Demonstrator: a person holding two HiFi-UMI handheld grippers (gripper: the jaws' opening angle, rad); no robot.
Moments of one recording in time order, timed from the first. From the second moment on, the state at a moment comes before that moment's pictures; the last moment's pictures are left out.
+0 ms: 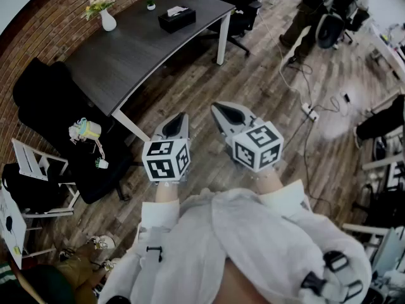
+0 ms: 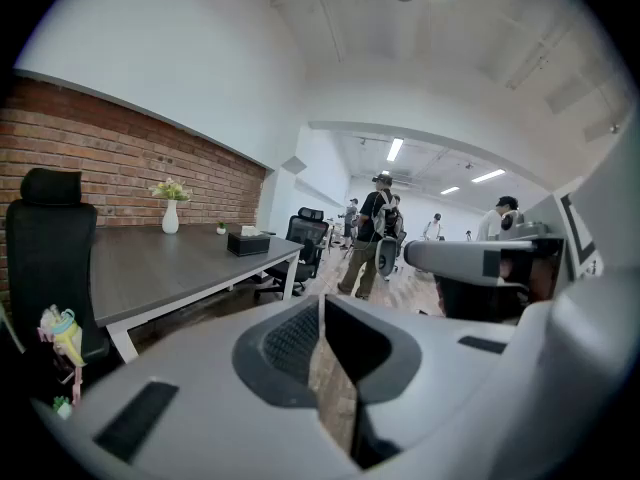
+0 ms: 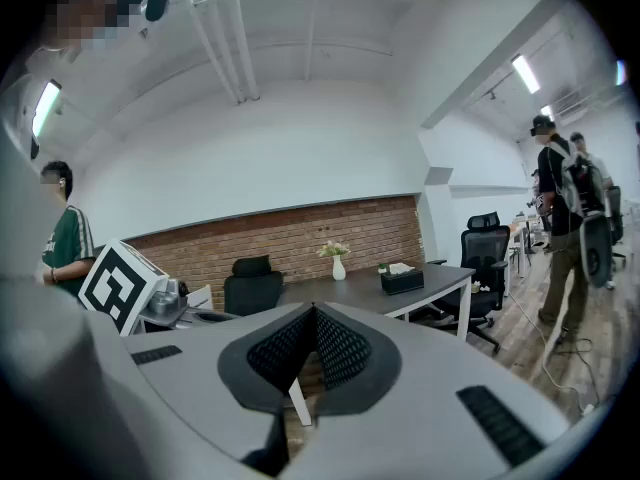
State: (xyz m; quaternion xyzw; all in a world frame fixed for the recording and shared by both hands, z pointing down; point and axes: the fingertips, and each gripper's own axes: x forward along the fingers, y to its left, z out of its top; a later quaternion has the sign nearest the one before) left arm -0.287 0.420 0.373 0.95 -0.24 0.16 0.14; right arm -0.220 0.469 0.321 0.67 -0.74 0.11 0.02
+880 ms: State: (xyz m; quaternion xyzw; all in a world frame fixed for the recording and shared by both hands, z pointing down) left arm -0.285 0.413 0.361 0.96 -0.20 0.10 0.15; right arm -0.228 0.462 0.329 0.66 -0.75 0.11 0.02
